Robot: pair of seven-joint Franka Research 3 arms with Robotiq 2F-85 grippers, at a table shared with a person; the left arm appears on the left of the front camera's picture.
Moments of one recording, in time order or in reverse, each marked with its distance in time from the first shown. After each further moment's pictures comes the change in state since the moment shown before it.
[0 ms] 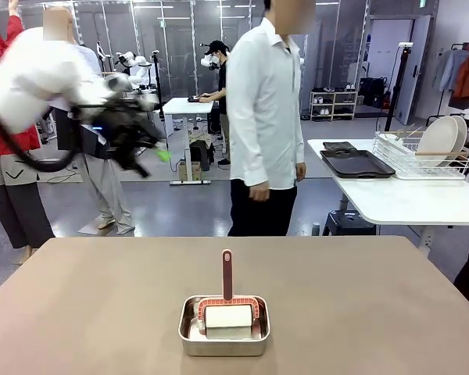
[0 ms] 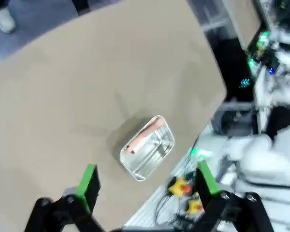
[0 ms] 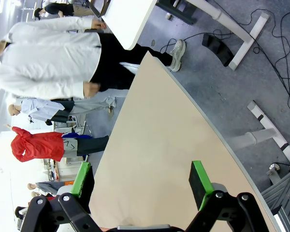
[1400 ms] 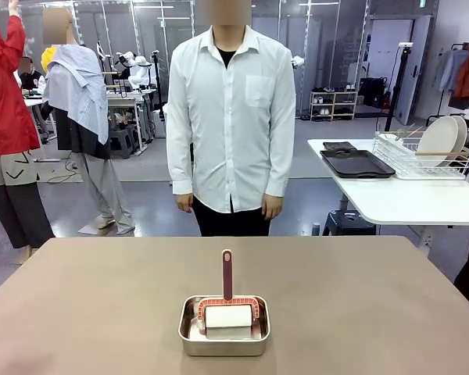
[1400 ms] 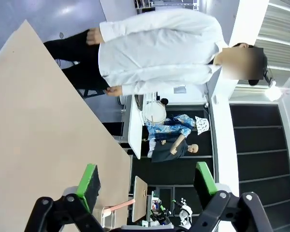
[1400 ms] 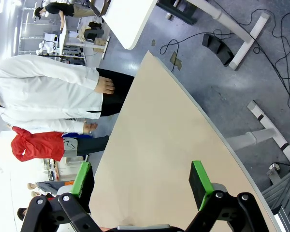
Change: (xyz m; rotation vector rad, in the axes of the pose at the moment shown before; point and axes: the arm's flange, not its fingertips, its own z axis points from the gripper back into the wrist) left arm -0.316 0.274 0.154 -0.419 -0.943 0.720; right arm 0.000 0.000 0.000 0.000 0.001 0.001
